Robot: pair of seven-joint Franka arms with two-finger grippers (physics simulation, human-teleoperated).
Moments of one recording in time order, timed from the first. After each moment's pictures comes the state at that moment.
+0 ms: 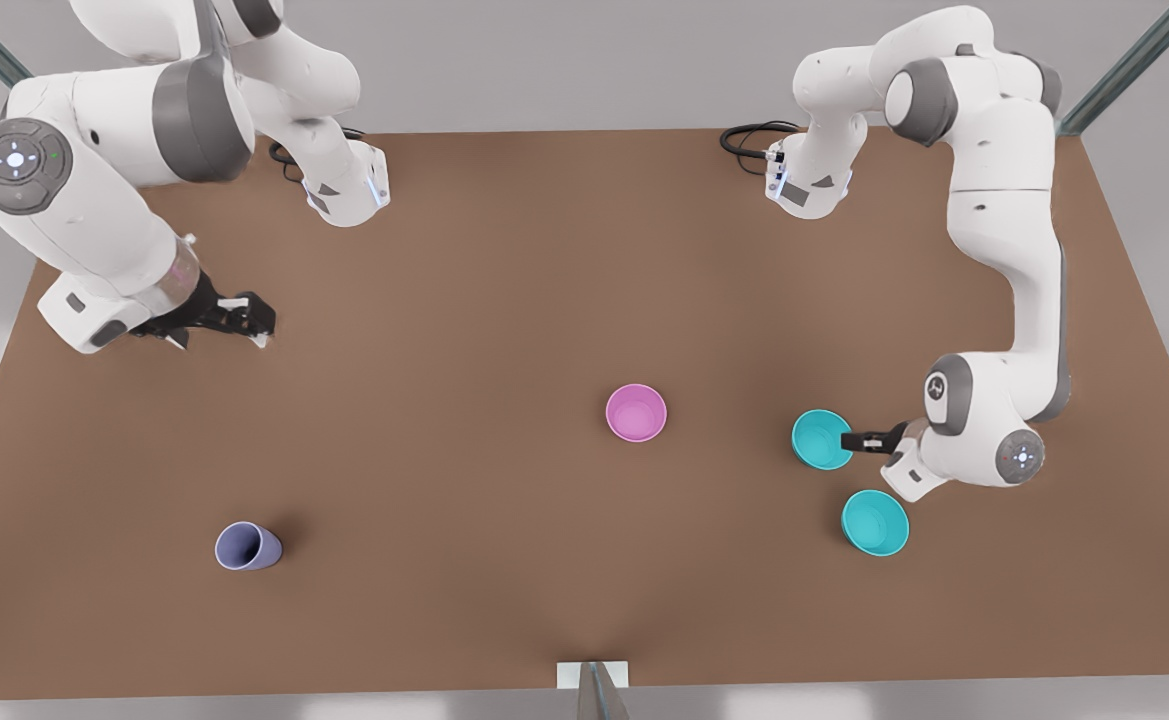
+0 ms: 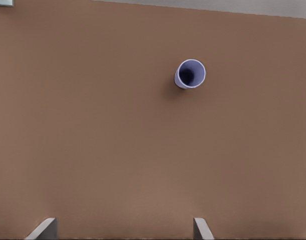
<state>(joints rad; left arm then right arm) 0.07 0.65 -0.08 -1.56 -0.12 1.88 0.05 0.12 0.23 0.10 -1.15 -0.11 1.30 0.15</state>
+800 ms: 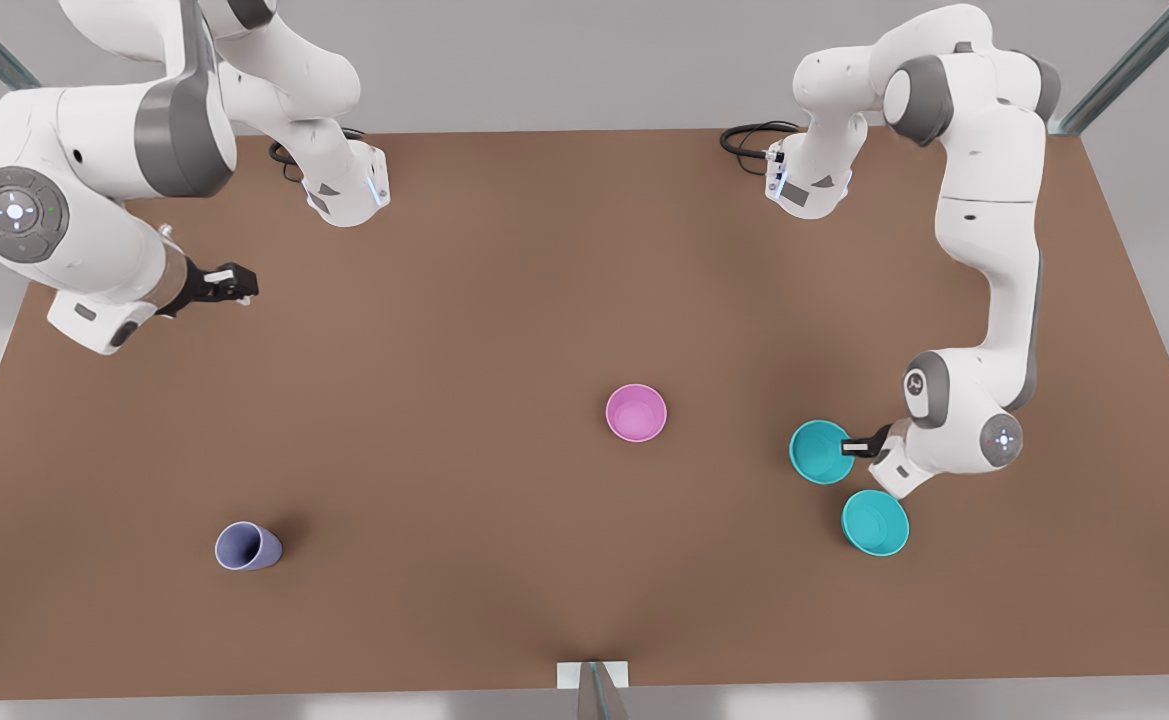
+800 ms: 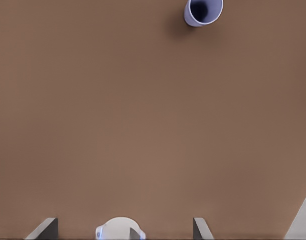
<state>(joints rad) 0.04 0.60 -0.07 -1.68 -0.20 2.09 0.11 0.08 0.19 0.09 -1.25 -0.11 1.15 -0.09</state>
